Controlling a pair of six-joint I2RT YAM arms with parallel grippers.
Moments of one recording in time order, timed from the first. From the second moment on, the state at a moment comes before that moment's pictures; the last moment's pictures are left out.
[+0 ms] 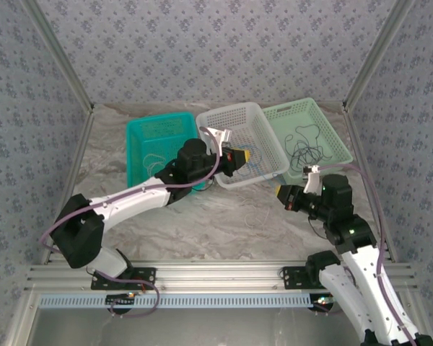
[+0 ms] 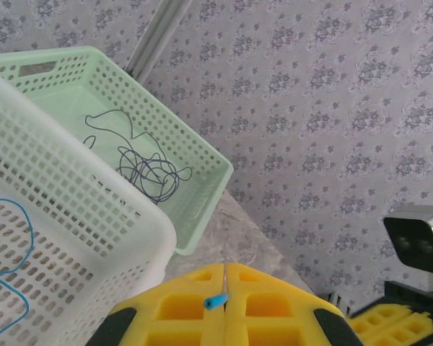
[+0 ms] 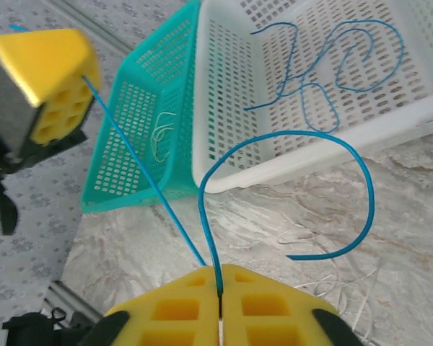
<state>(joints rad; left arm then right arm) -0.84 1.51 1.03 0.35 0.24 -0.64 0.25 0.55 0.66 -0.61 -0.44 0.58</state>
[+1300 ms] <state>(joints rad) -0.82 1.43 1.16 0.03 0.41 -0.31 0.17 0.79 0.68 -0.50 -0.76 0.58</state>
